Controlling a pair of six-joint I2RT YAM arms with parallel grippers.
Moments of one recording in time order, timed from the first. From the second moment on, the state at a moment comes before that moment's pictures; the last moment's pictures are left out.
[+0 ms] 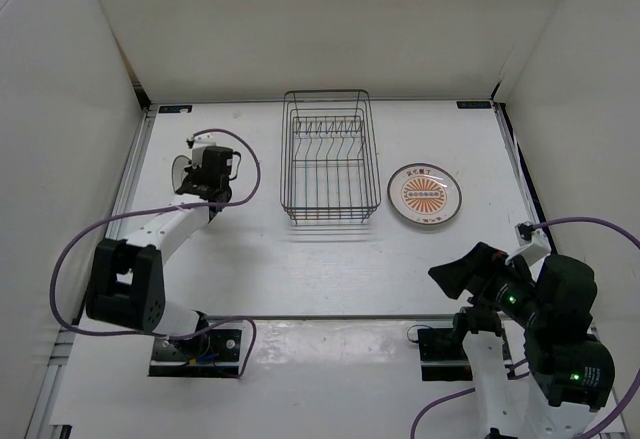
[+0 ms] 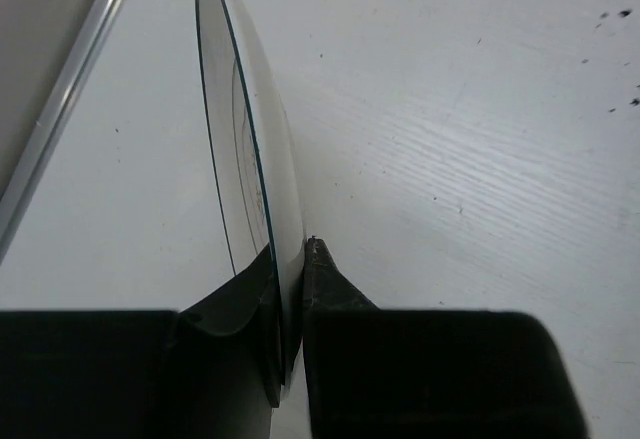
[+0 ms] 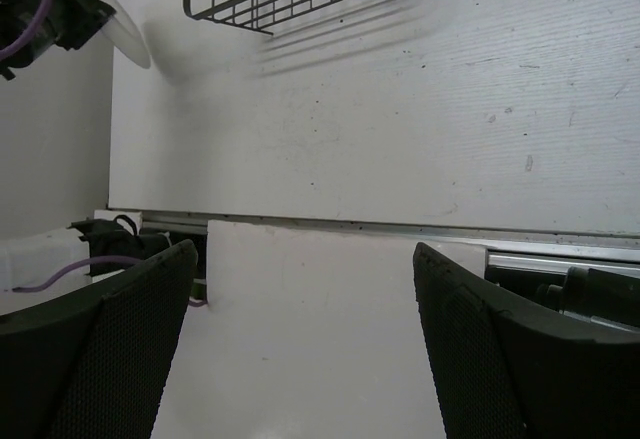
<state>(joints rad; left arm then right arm) -0.25 1.39 0.87 -0.18 -0.67 -0.26 -0.08 0.36 1.19 -1.42 -0.53 0.43</state>
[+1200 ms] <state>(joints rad) -0.26 1.54 1.12 -0.47 -0.39 -0.39 -0.06 0.49 1.22 -1.43 -0.49 0.41</state>
